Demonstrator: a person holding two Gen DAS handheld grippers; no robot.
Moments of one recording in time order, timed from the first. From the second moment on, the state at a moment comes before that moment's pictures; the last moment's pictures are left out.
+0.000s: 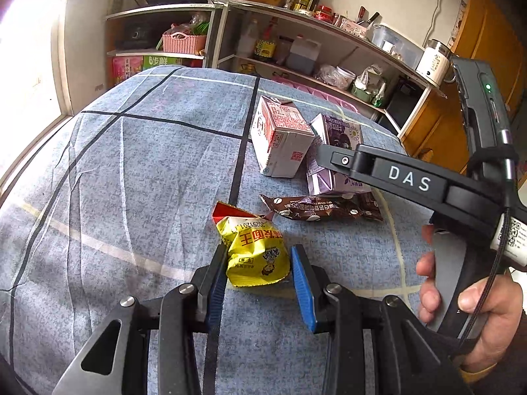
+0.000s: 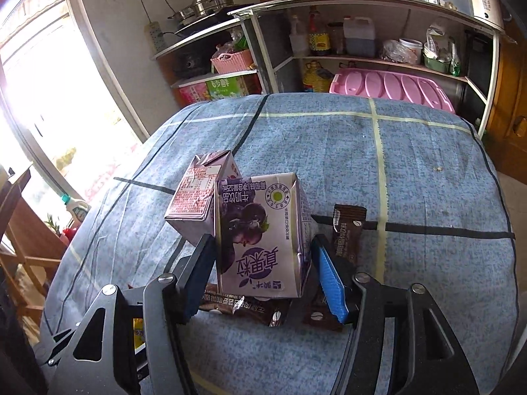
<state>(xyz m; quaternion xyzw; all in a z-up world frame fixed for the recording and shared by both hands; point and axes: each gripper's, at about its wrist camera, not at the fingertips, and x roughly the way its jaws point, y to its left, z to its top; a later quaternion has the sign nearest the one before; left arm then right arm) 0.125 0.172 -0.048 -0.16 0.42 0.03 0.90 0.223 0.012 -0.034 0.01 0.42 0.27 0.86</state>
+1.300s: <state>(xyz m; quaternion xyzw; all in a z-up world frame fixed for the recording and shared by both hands) 0.087 0.120 -0.001 -0.12 0.38 -0.01 0.92 0.146 -0.096 0.000 0.08 0.39 0.24 0.89</state>
